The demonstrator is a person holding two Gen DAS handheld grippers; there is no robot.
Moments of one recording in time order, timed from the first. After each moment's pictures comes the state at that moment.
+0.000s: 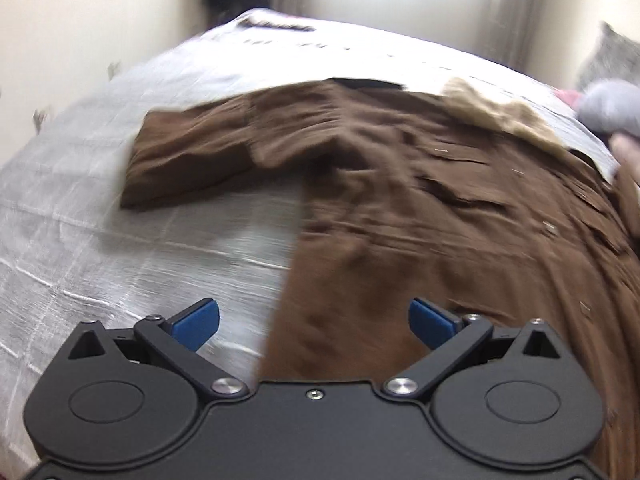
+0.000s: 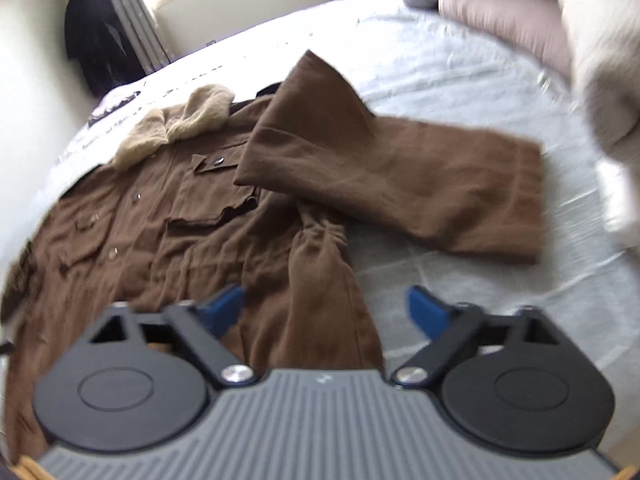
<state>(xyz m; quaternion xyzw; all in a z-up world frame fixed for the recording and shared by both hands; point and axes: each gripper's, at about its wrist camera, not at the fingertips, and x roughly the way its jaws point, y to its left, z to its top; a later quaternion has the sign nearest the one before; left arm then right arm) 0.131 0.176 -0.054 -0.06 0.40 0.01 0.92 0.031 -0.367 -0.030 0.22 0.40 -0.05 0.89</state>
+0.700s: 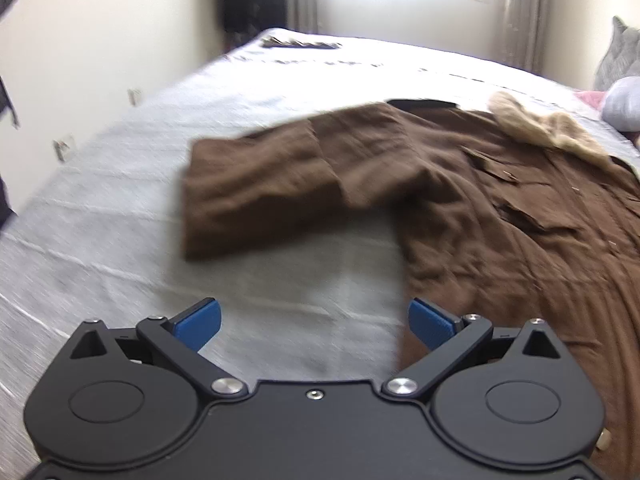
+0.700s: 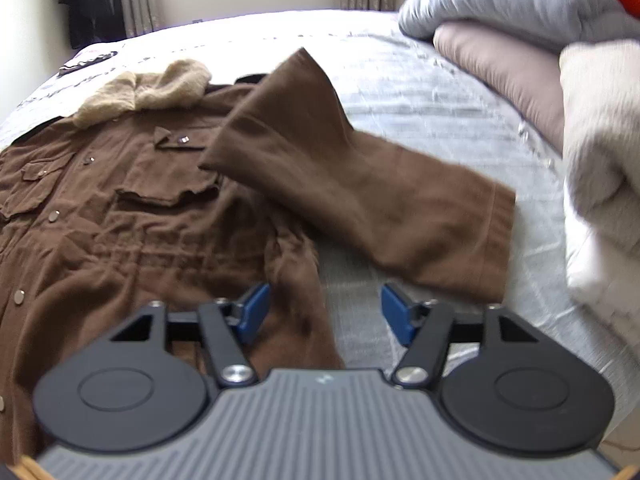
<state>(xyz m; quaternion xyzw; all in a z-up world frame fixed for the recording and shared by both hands) 0.159 0.229 -0.050 0.00 0.36 0.03 0.93 0.037 -0.338 -0.026 0.07 0.41 -0.11 0.90</state>
